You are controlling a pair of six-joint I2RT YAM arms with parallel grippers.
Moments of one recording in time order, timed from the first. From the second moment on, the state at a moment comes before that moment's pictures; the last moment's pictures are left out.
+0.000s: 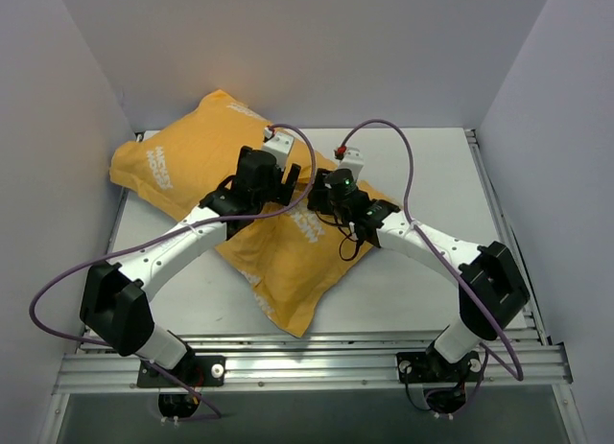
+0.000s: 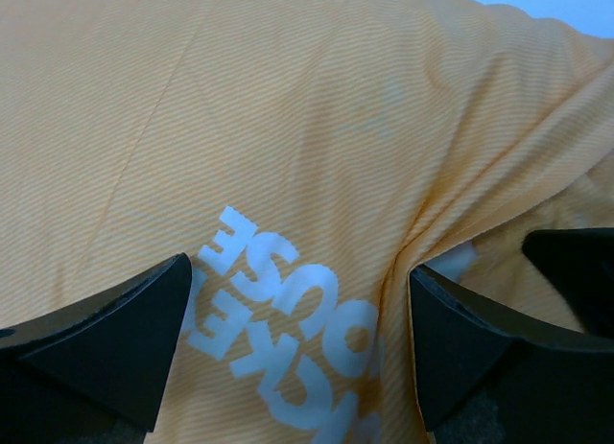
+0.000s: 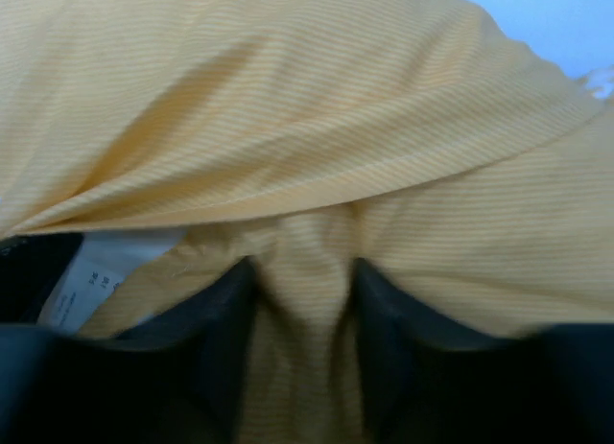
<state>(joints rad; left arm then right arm) -0.65 1.52 1.27 -0.22 -0.40 0.00 0.71 1.58 1.12 -0.07 0.32 0.63</state>
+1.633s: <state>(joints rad) -0.60 1.44 1.16 -0.29 -0.34 -0.36 0.63 1.61 1.37 -0.49 0.37 0.61</state>
